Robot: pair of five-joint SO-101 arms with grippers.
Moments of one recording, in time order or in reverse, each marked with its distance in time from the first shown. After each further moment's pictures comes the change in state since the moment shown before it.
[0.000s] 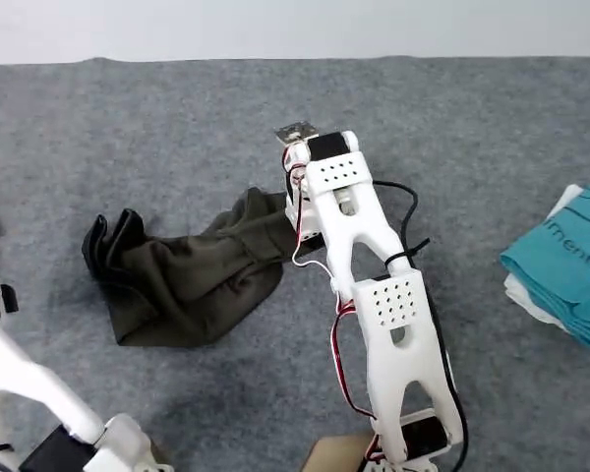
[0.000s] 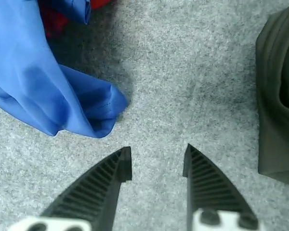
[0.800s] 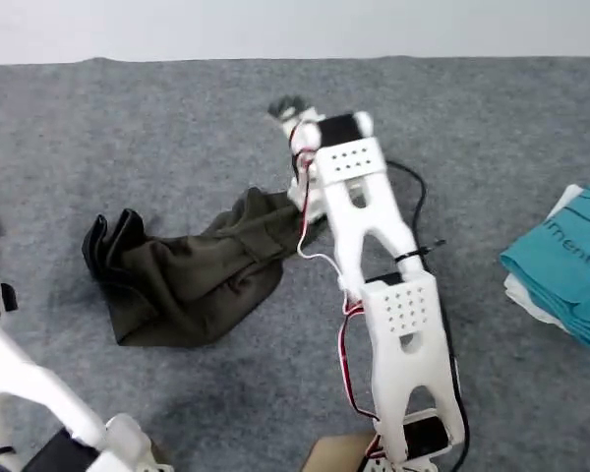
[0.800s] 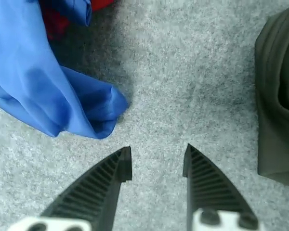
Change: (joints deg) left arm 1.0 -2.1 0.0 0.0 0.1; right arm 2.3 -10.9 -2.0 1.5 12.2
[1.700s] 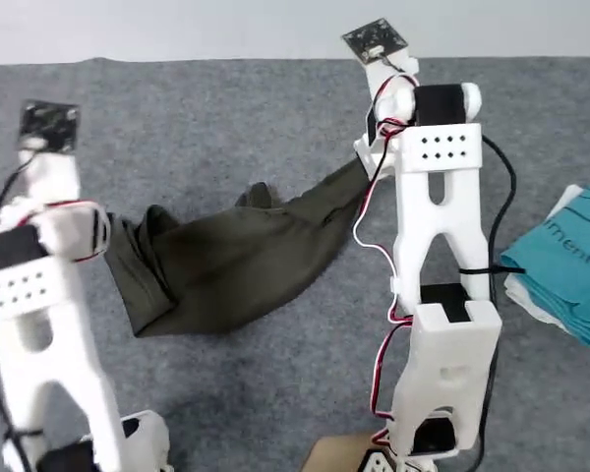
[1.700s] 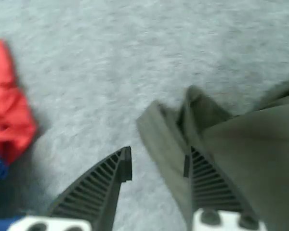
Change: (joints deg) left arm 32.3 -0.9 -1.0 -10.0 8.8; right arm 10.6 -20.6 7.8 0.0 1.2
